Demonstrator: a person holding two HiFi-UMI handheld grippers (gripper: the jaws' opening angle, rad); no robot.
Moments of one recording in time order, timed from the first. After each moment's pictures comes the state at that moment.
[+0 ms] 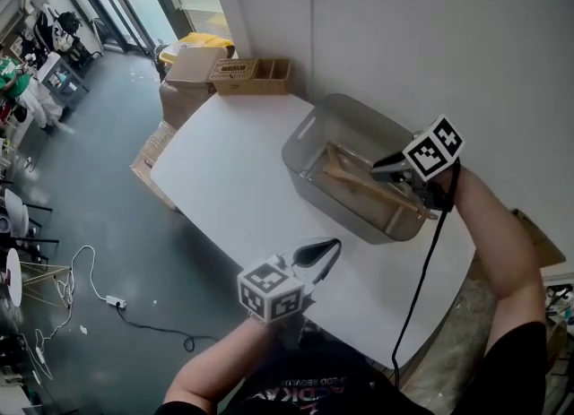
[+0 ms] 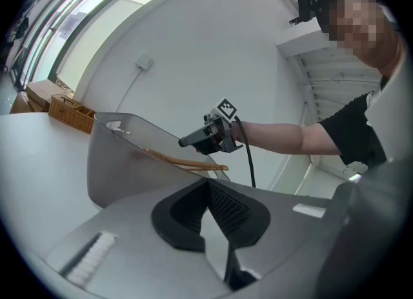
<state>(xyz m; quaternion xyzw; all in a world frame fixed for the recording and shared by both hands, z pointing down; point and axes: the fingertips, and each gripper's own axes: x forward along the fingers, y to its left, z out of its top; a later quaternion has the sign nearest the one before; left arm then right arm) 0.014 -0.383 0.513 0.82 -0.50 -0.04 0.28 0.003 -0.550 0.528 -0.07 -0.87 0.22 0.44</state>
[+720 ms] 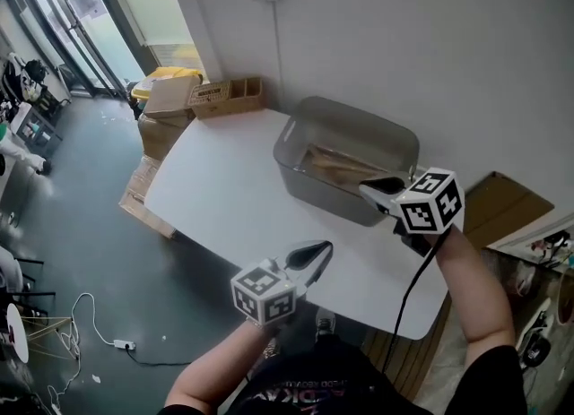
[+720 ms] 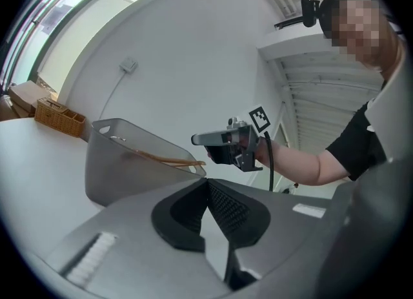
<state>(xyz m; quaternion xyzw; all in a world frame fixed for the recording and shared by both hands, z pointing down) 0.008 -0.301 0.472 0.86 -0.43 -0.04 0.26 0.027 -0.420 0.444 0.12 -0.94 0.15 0.29</state>
